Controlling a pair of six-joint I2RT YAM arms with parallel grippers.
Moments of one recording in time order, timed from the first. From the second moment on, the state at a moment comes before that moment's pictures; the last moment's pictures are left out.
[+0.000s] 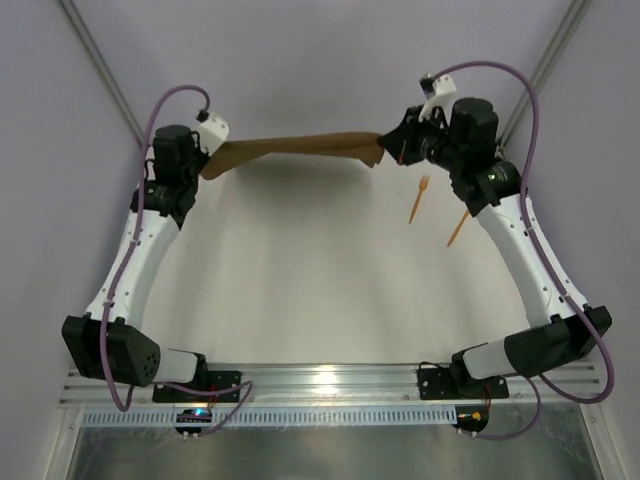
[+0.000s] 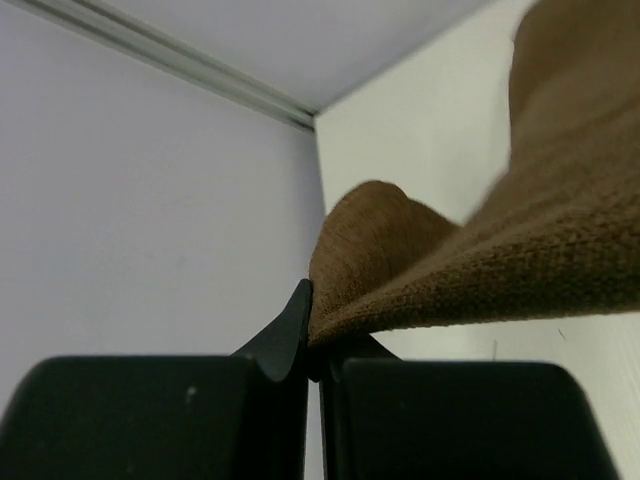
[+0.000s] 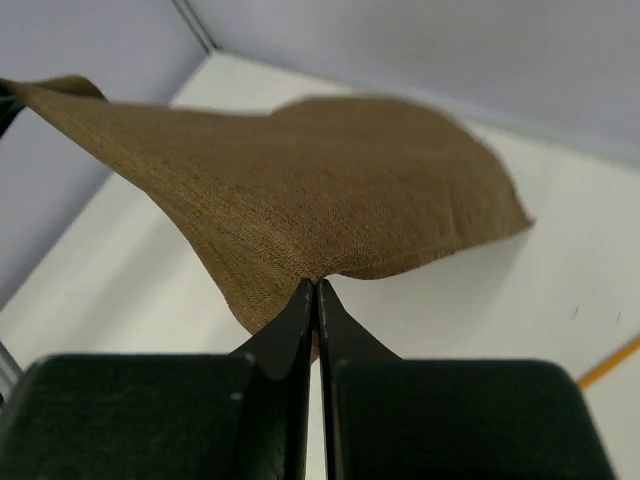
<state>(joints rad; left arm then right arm) -0.15 1.38 1.49 -0.42 -0.37 0.67 0.29 1.45 1.73 -0.45 -0.35 0.21</state>
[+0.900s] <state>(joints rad) -0.21 1.18 0.55 -0.49 -0.19 0.74 0.40 1.31 0.61 -0.25 -0.24 0.38</state>
